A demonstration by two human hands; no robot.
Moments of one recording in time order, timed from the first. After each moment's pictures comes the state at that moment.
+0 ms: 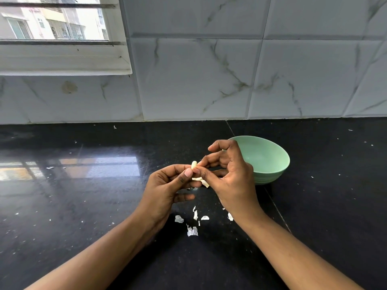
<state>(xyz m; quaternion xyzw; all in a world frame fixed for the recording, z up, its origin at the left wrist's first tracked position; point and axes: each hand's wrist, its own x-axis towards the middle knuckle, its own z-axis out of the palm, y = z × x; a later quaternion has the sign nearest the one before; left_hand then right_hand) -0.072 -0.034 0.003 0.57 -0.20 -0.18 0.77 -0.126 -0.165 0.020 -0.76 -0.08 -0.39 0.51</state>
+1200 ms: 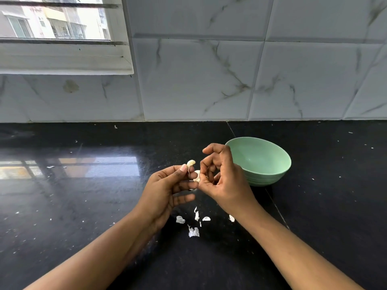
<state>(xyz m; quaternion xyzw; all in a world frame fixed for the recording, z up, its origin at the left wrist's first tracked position) -0.066 -0.032 0.007 0.54 -0.14 -0.24 0.79 -0.114 -0.175 0.006 -0.83 -0.12 -0.33 0.43</state>
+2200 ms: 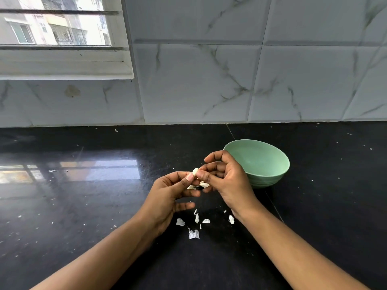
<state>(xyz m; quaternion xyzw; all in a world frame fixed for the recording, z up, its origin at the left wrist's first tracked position) -0.066 -0.035 -0.002 0.58 -0.16 -0.25 0.76 -0.115 -0.176 0.012 -0.70 0.00 -0.21 0.68</state>
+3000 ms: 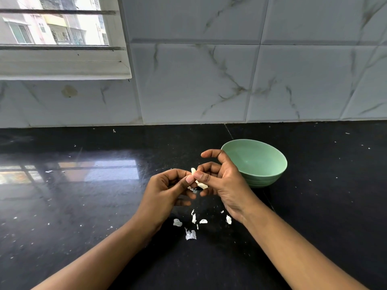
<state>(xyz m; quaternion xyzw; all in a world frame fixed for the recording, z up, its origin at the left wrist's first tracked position) -0.068 -0.035 -0.002 0.64 -0.24 -0.13 0.72 -0.121 -0.174 0.020 -0.64 -0.01 -0.12 0.76</state>
